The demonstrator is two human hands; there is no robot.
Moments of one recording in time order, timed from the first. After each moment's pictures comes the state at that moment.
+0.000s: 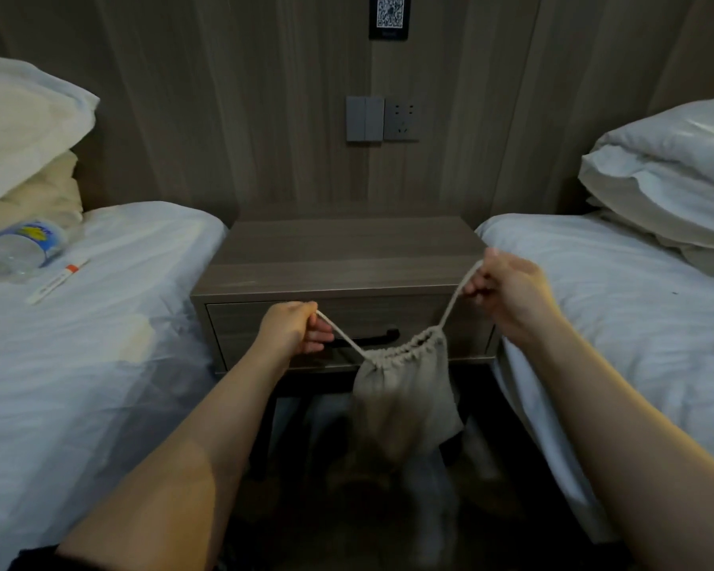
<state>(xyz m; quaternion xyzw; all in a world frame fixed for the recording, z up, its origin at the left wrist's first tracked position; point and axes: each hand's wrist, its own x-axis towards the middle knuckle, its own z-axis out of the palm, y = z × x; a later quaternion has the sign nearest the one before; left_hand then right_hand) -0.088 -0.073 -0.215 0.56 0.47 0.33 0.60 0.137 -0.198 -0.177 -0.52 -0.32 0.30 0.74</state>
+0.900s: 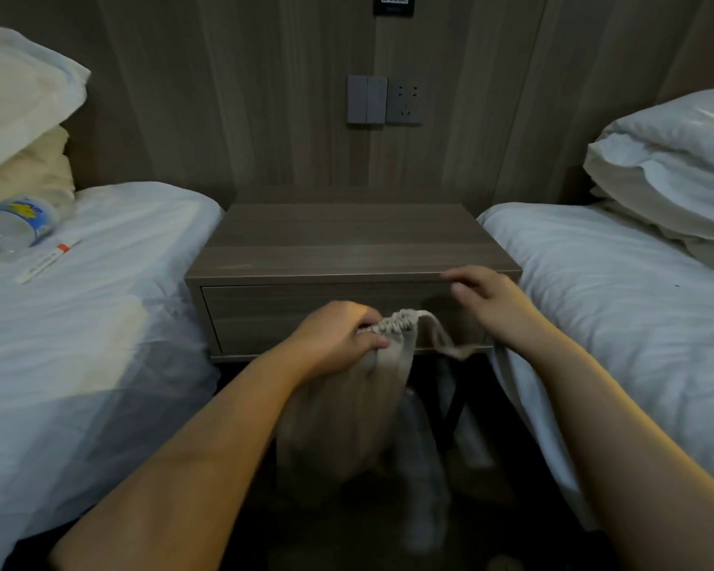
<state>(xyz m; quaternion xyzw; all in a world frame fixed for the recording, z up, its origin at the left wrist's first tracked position) -0.076 -0.118 -0.201 0.92 0.27 0.12 0.24 0.129 -0.214 -0.193 -0.74 -0.55 0.07 0.37</state>
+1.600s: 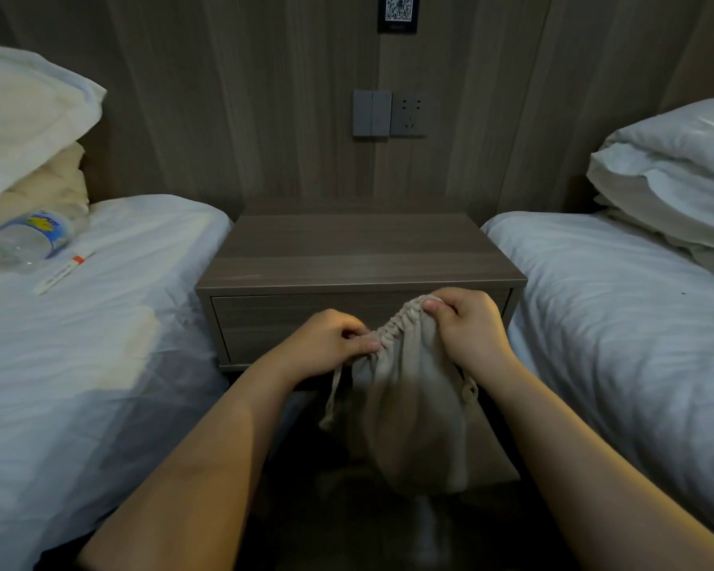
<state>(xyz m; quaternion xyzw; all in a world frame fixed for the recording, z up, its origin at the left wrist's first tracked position) -0.087 -0.096 -0.214 0.87 0.31 0.14 0.35 0.076 -0.208 -0.199 -0.72 -0.50 0.05 0.48</state>
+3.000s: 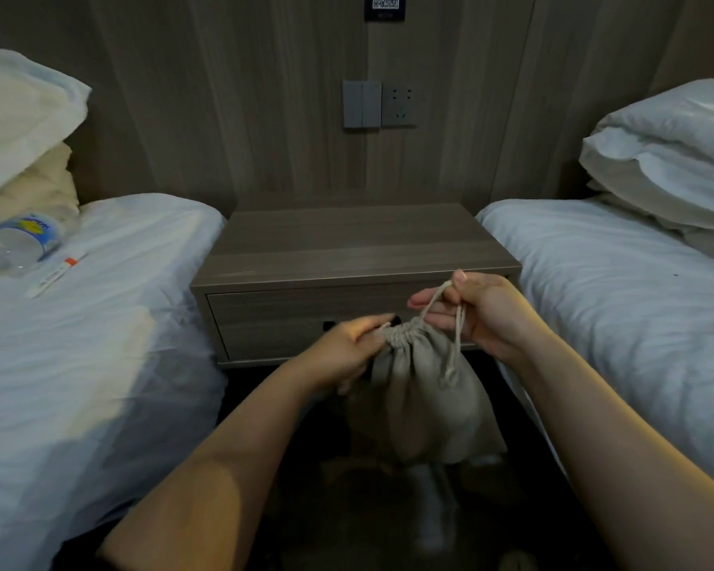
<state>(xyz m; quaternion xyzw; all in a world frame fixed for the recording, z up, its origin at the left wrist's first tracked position) -0.071 -0.110 -0.243 0.79 0.29 0.16 0.51 0.091 -0.221 -0.182 -0.52 -0.34 0.45 0.64</state>
